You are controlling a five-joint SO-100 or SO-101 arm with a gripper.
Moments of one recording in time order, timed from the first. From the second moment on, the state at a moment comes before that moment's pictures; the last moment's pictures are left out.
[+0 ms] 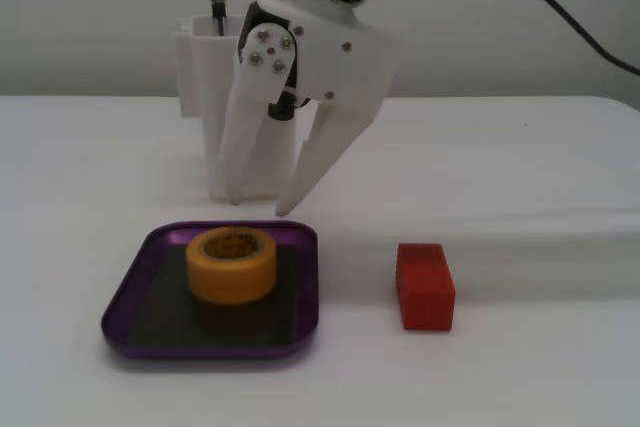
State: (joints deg) arm 0.5 72.4 75.2 56.3 -11.6
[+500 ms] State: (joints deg) arm -1.1 97.1 55.8 89.3 -11.1
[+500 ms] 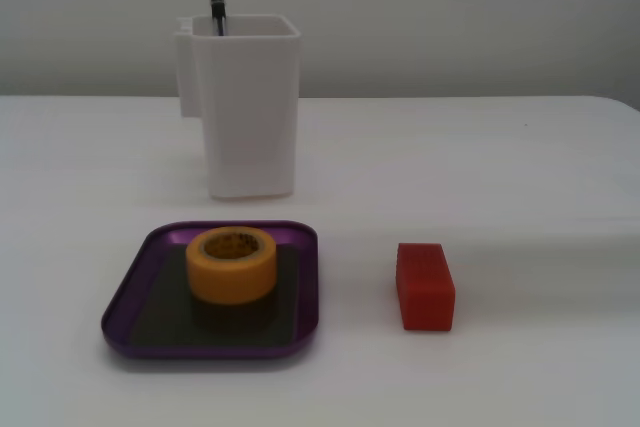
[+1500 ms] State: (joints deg) arm -0.4 190.9 159.9 65.9 -11.2
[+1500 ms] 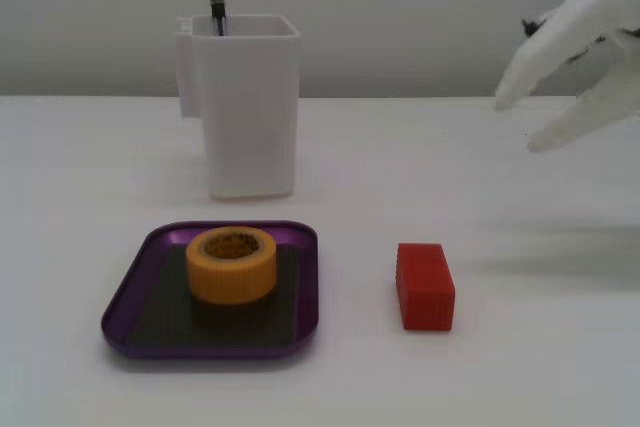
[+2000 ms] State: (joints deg) arm -0.5 192.7 172.2 69.0 -9.3
